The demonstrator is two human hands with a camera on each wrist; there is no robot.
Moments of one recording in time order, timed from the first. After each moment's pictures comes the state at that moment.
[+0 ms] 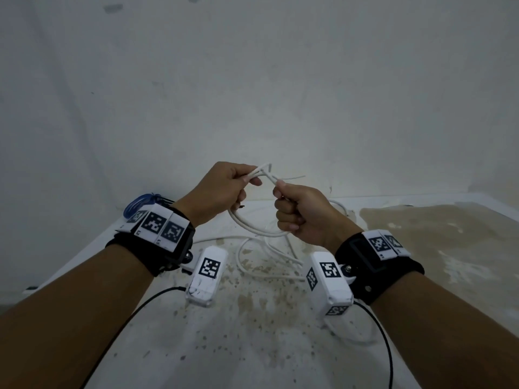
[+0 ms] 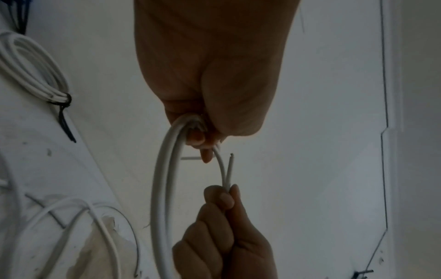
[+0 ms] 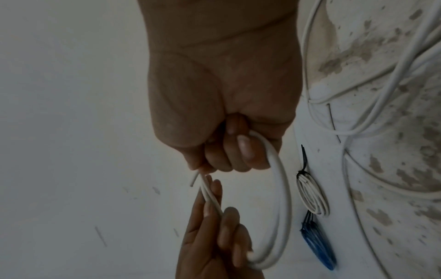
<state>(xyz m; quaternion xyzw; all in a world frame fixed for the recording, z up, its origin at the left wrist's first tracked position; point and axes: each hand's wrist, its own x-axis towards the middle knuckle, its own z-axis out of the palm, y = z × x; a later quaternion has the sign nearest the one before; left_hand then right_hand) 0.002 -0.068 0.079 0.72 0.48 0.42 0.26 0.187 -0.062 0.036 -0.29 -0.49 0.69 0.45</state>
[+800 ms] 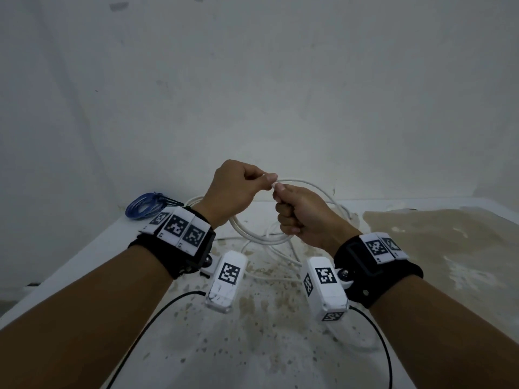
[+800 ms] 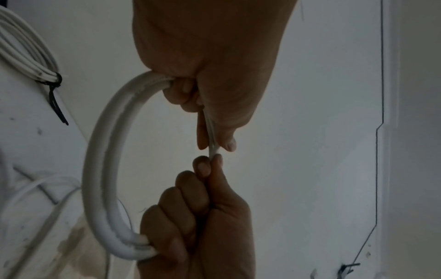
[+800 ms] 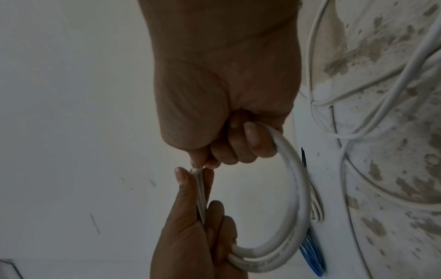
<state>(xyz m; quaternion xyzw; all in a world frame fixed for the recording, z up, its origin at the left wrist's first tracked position) 0.015 -0.057 0.072 0.72 0.48 0.47 0.17 0.180 -0.055 0.034 -0.32 -0.57 0.61 0.45</state>
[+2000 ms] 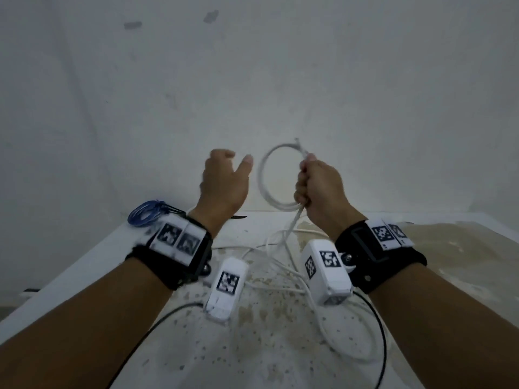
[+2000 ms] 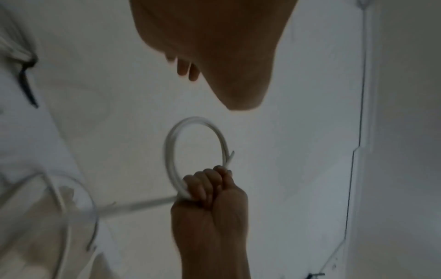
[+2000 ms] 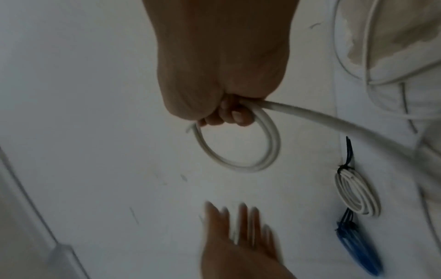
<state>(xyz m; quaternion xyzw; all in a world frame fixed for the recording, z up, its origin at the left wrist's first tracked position) 0.013 -0.067 0.093 0.58 0.60 0.54 0.10 0.179 -0.051 0.087 -0.34 -0.45 0.51 0.65</state>
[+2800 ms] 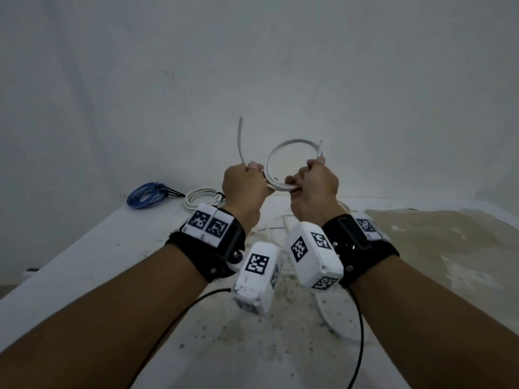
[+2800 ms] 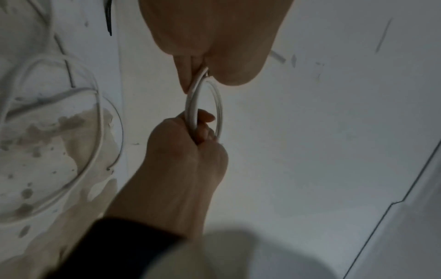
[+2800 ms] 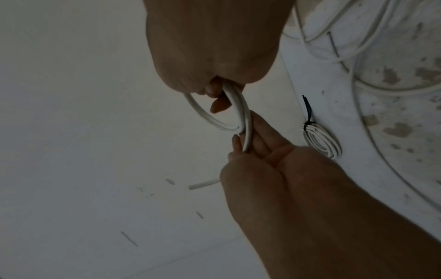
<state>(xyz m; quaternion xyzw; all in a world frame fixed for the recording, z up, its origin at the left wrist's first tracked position) 0.057 -0.063 0.059 0.38 0.51 0.68 0.38 0.152 -0.044 0.065 -0.29 -0.20 0.59 0.73</state>
